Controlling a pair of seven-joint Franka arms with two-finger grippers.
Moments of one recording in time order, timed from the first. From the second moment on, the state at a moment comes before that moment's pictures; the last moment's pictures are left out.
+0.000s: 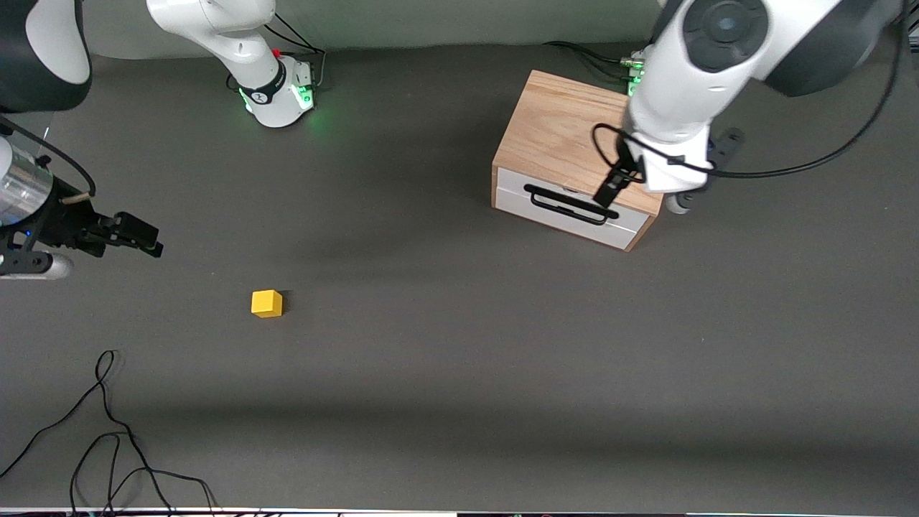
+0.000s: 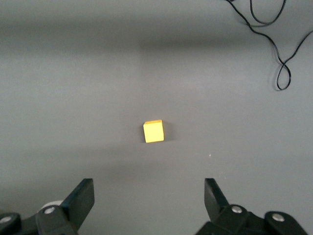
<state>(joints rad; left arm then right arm) -0.12 0.12 -0.46 -1.57 0.00 1.52 -1.57 0.07 0.10 -0.03 -1.57 0.01 1.71 0.09</state>
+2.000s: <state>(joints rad) -0.16 0.47 -0.46 -1.77 0.04 1.83 -1.83 0.07 0.20 -0.03 -1.64 0.00 1.83 0.10</state>
